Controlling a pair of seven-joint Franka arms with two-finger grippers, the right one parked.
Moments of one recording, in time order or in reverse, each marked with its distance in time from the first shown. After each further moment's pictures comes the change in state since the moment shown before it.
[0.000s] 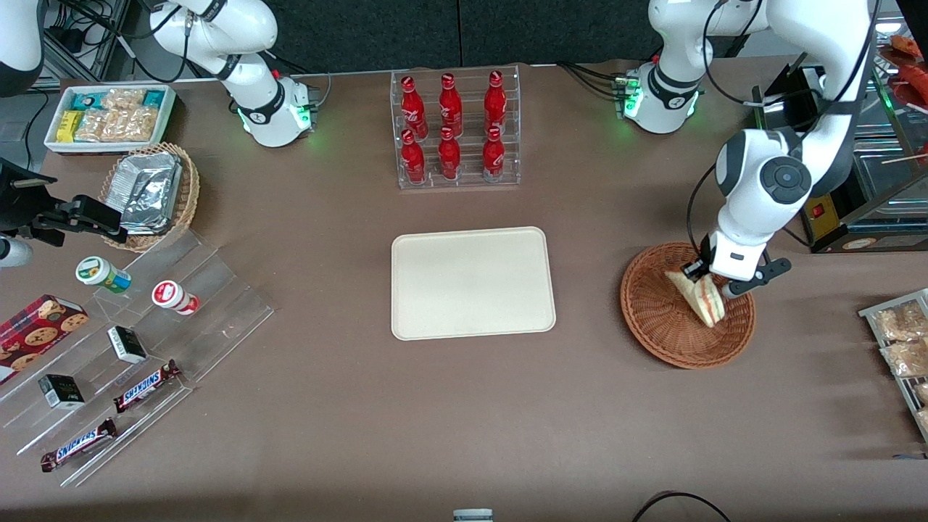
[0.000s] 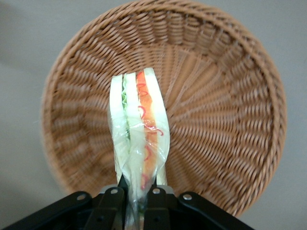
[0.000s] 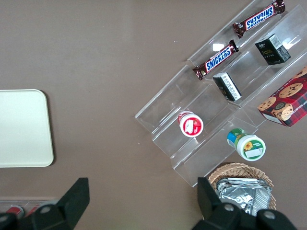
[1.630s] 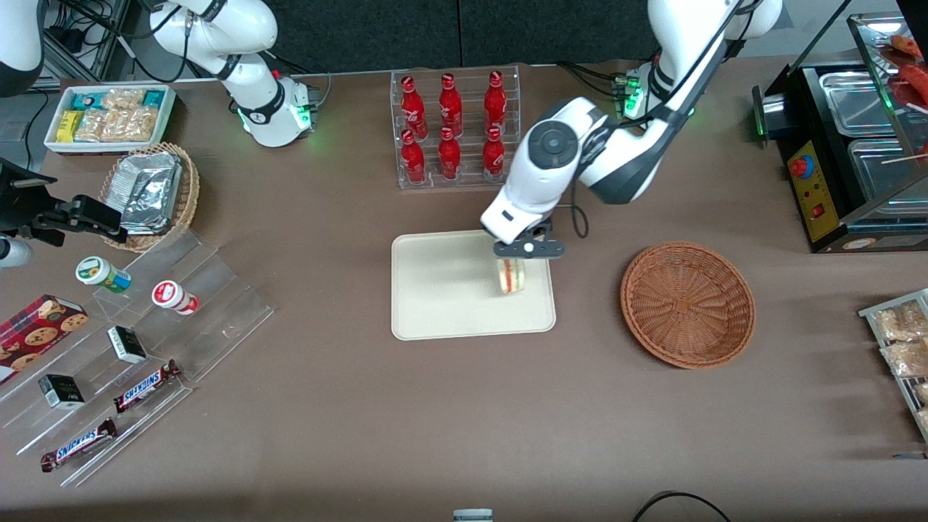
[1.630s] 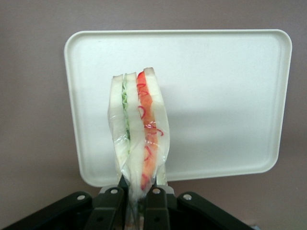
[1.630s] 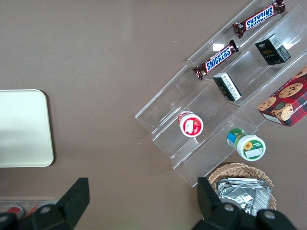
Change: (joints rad) arm -0.221 0.319 -0.454 0.498 -0.030 -0.200 -0.224
